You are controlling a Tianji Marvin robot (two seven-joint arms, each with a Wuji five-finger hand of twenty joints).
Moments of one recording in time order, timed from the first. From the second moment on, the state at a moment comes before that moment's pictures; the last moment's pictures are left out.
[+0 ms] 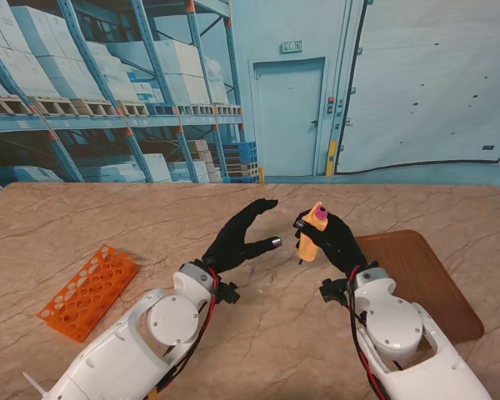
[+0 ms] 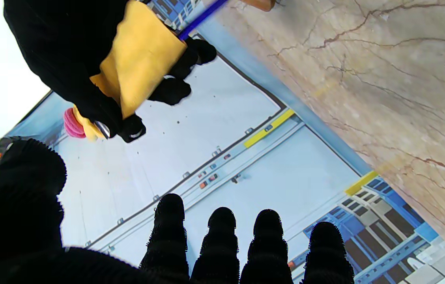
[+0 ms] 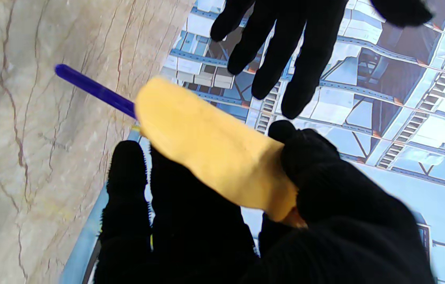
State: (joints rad) left arm 1.33 -1.24 -0.86 -1.43 0.24 -0.20 0.24; right arm -1.65 -1.19 1.31 -1.70 -0.02 -0.06 -0.07; left_hand 0.41 -0.34 0.27 -0.05 0.19 -0.05 0.29 0.20 0.20 0.07 0.14 0.18 0.09 0.13 0.16 0.36 -0.08 0.24 0.13 0.53; right_hand 0.79 -0.28 0.52 -0.16 0.61 -0.20 0.97 0.59 0.87 0.21 0.68 0.35 0.89 0.17 0.58 0.50 0.39 0.23 0.65 0.69
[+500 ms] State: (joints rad) left arm 1.35 -1.24 -0.89 -1.45 0.24 -0.19 0.24; right arm -1.58 -1.14 1.43 -1.65 -0.37 0.07 0.08; left_hand 0.46 -0.30 0.25 -0.05 0.19 -0.04 0.36 0.24 0.20 0.07 0.14 0.18 0.09 0.13 0.16 0.36 -0.06 0.24 0.14 0.56; right_hand 0.83 -0.28 0.46 -0.16 0.60 -0.19 0.99 0.56 0.89 0.26 1.00 0.49 1.00 0.17 1.23 0.73 0.50 0.23 1.25 0.67
